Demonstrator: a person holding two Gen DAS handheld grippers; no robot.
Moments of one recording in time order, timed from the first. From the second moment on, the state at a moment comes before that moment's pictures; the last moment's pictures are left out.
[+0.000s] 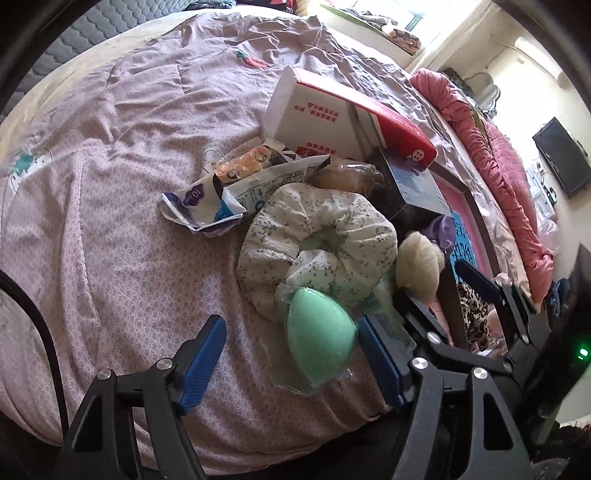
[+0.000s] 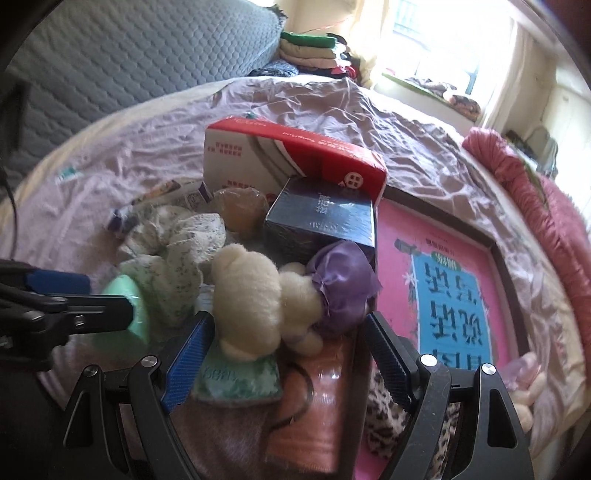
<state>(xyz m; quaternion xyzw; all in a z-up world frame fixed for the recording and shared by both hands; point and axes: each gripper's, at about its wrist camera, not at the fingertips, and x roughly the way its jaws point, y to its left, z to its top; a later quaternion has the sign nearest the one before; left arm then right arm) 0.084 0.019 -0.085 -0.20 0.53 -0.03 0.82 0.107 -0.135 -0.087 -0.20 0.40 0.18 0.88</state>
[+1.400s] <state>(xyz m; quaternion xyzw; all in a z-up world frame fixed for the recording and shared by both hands) 0.058 -0.006 -0.040 -0.17 0.48 -0.07 0.86 0.095 -0.181 -0.035 -0.04 0.36 0.26 0.90</state>
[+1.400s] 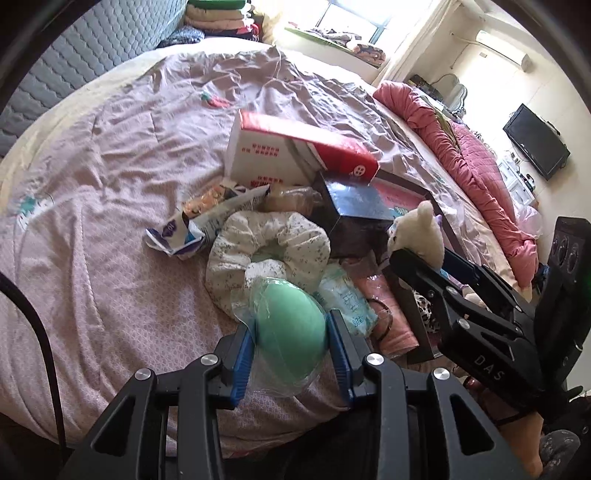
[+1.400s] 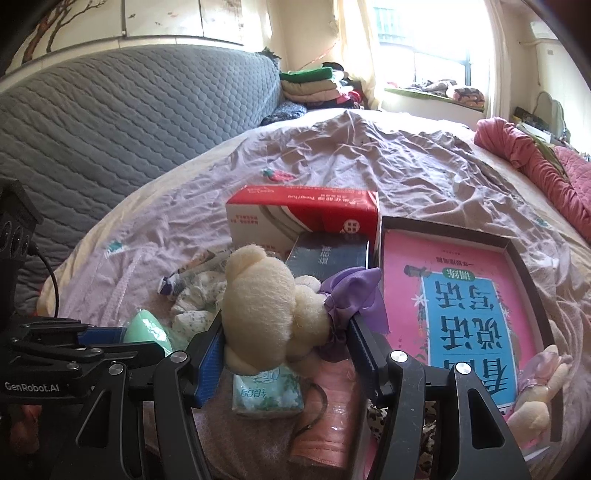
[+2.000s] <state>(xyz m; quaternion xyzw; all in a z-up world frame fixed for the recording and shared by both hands) 0.051 -0.046 0.000 -0.13 0.44 -0.11 0.88 0.082 -0.221 -0.004 -0.02 0.34 0.24 0.91</state>
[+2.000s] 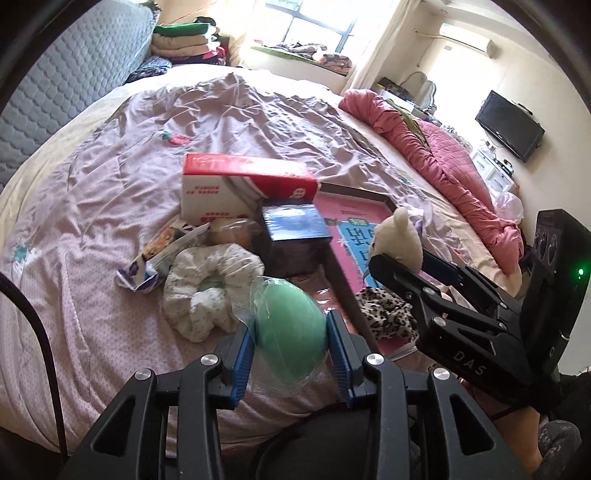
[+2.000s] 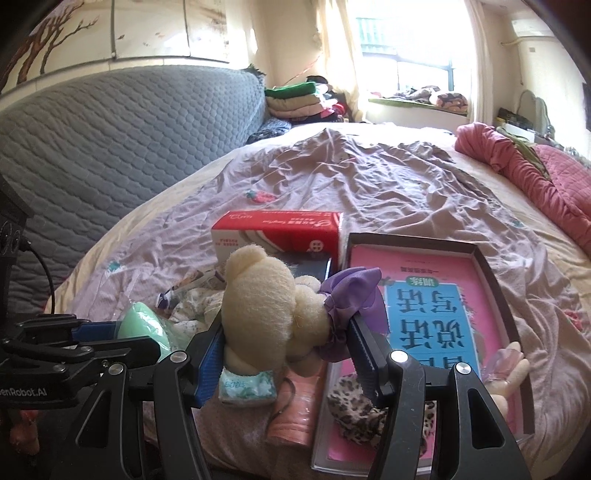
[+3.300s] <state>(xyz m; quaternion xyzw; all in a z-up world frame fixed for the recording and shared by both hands) 0.122 -0.173 0.003 -0.04 0.46 -0.17 0.87 0.088 -0.337 0.014 0.03 0.34 0.15 0.93</state>
